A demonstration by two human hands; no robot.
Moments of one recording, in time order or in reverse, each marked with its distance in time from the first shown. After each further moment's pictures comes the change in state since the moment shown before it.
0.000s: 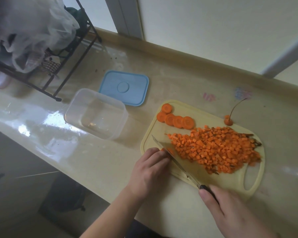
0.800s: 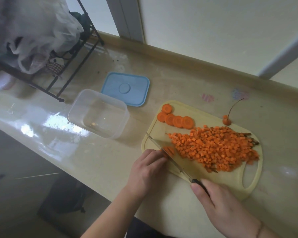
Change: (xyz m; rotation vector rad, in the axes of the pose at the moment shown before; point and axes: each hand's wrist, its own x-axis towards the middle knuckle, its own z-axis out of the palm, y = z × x) left_hand -0.007 0.000 -0.007 0.003 -0.024 -0.059; right_hand 0.008 -0.008 0.009 0.029 0.020 -0.129
